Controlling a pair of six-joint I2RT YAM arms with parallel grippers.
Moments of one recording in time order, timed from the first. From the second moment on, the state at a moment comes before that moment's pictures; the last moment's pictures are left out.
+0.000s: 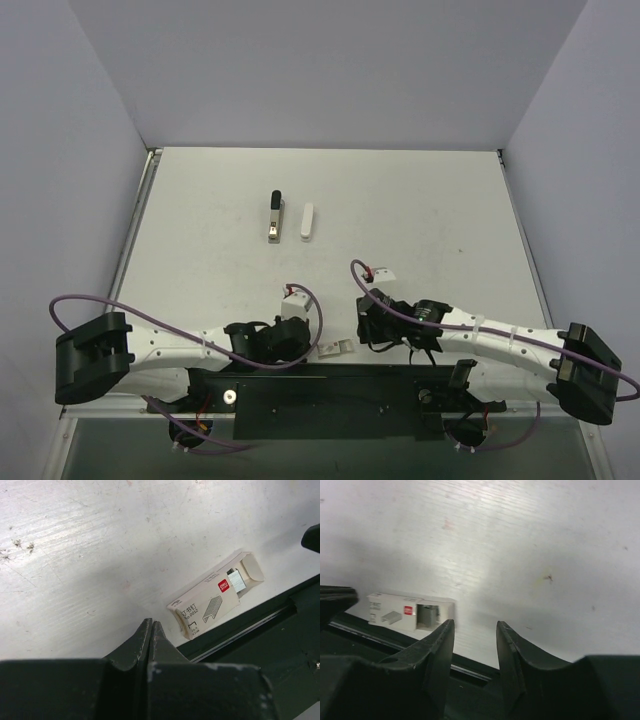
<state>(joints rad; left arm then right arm) -1.29 1.24 0.46 -0.09 -0.36 -0.89 1.07 1.13 0.59 -0.47 0.28 0.78</state>
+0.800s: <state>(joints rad) -1.29 1.32 0.49 -0.06 -0.30 -0.93 1.03 1.17 0.44 -0.34 0.13 0.83</state>
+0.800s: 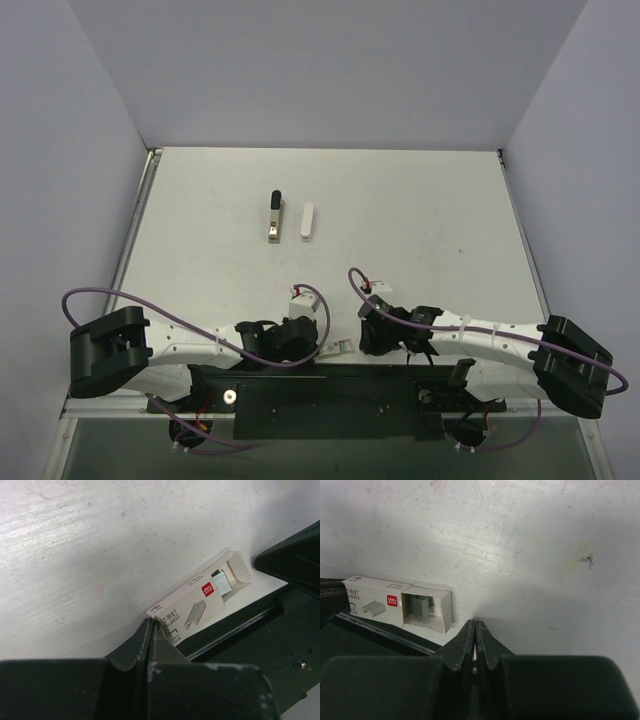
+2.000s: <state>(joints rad) -1.29 1.34 0.50 -0.03 -0.31 -0.93 1.08 1.36 0.54 -0.20 0.04 0.77</state>
